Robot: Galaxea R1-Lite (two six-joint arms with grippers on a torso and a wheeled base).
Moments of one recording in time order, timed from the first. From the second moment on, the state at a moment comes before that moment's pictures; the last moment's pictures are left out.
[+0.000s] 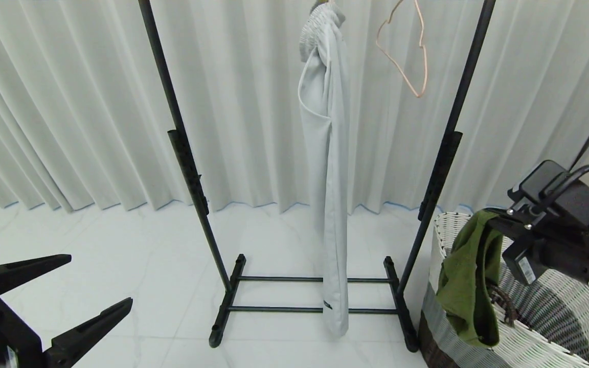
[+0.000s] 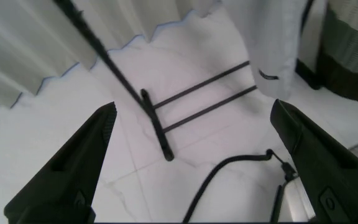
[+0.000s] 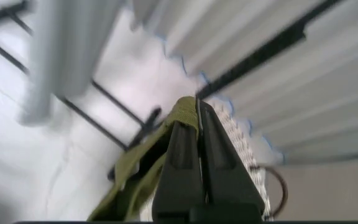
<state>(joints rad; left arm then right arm) -0.10 0.88 -0.46 -0.08 -0.27 0.36 0.62 1.28 -0.64 -0.41 -0.25 -0.51</state>
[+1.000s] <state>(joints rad) -0.75 1.25 -0.62 -0.37 -0.26 0.07 1.01 1.31 -1.13 -0.12 -0.24 -0.16</state>
